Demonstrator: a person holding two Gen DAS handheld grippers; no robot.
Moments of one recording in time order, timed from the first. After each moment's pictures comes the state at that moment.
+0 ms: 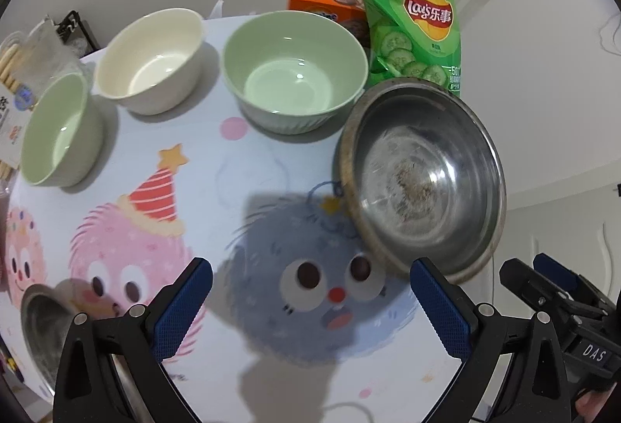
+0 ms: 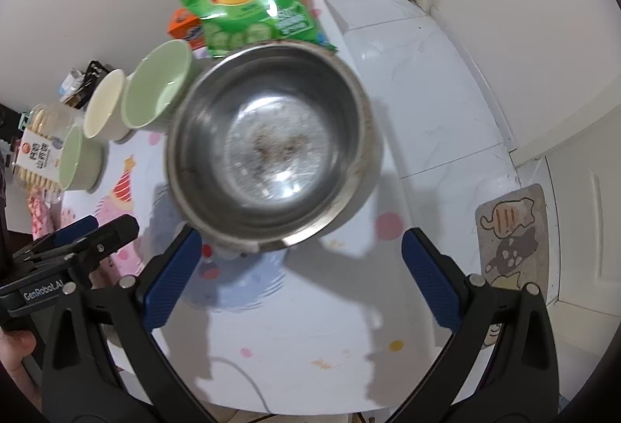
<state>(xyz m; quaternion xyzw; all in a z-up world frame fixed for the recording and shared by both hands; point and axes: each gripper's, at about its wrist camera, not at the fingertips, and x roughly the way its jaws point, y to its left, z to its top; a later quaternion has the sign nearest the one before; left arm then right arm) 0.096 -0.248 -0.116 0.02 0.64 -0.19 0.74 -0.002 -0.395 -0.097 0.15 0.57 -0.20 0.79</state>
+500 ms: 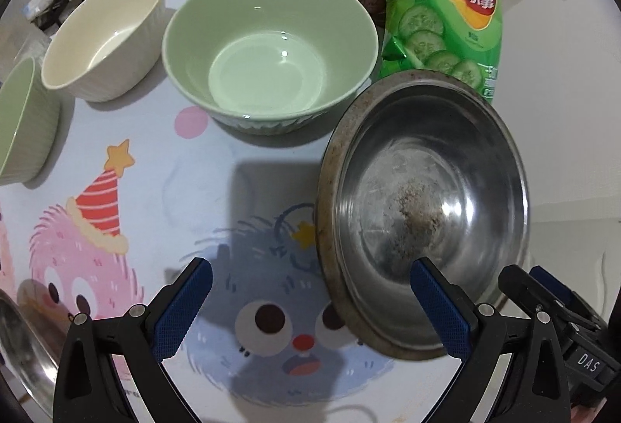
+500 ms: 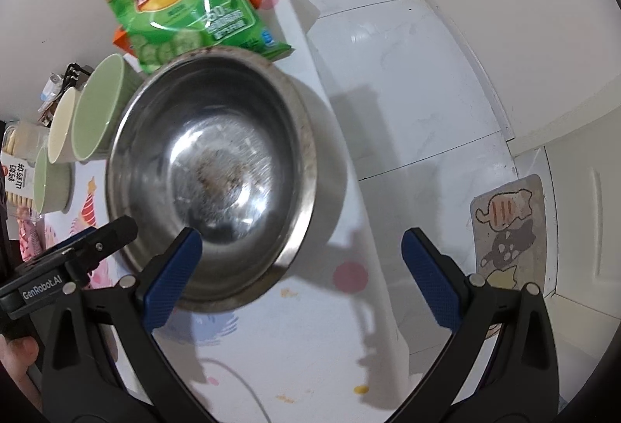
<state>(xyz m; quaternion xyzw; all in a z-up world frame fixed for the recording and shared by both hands) 0.121 -0.279 -0.160 0.00 0.68 -0.16 0.72 0.024 -0.446 -0.124 0.16 0.59 -0.20 0.76</state>
